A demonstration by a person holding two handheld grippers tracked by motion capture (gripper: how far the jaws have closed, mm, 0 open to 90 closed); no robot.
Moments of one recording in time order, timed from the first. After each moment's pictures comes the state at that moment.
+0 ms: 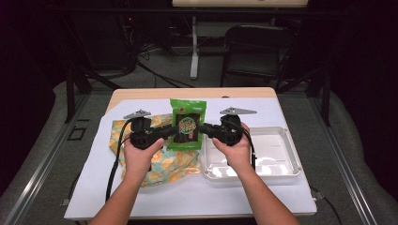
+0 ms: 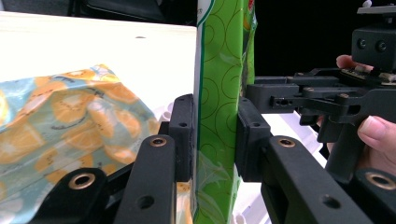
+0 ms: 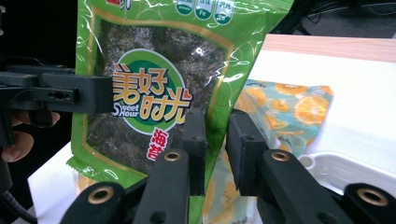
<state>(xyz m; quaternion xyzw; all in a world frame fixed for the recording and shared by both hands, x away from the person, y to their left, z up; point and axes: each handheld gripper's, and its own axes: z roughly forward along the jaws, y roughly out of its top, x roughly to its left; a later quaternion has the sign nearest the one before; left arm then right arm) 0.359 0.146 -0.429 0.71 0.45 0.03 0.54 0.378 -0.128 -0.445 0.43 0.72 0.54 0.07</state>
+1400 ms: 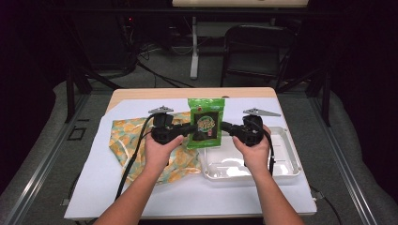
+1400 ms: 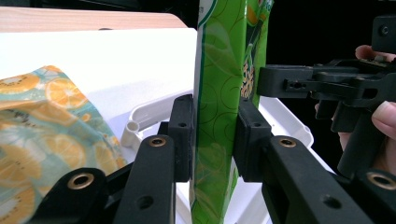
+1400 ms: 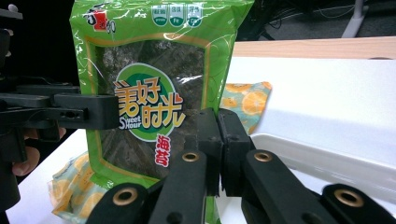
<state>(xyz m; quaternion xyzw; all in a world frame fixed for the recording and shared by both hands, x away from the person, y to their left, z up) 0.382 0.096 -0.437 0.74 0.42 0.00 0.53 0.370 -0.180 -0.442 0.48 0.69 0.54 0.10</state>
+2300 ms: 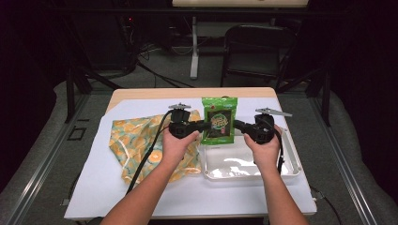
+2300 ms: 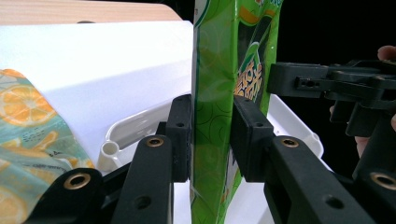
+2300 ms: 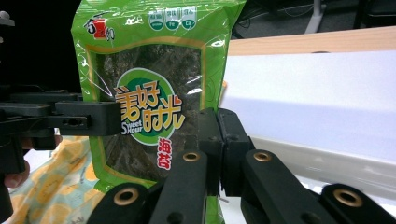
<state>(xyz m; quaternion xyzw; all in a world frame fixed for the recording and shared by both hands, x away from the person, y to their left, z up) 0.412 0.054 -0.455 0.74 0.42 -0.01 0.52 0.380 -0.213 -0.452 0.53 0.67 0.51 0.12</state>
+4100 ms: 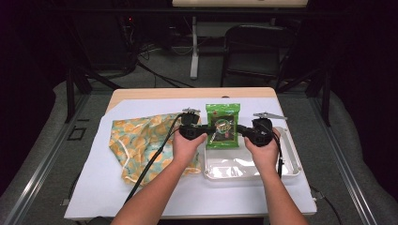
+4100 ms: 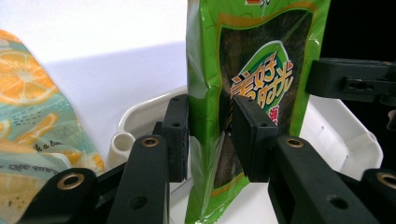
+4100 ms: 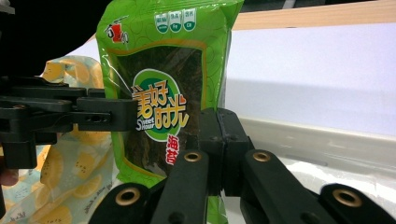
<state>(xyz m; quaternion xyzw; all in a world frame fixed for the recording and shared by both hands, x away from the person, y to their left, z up) 0.434 0.029 -0.497 0.75 0.46 -0.01 0.47 0.389 -0.217 -0.479 0.55 0.68 0.46 0.15</state>
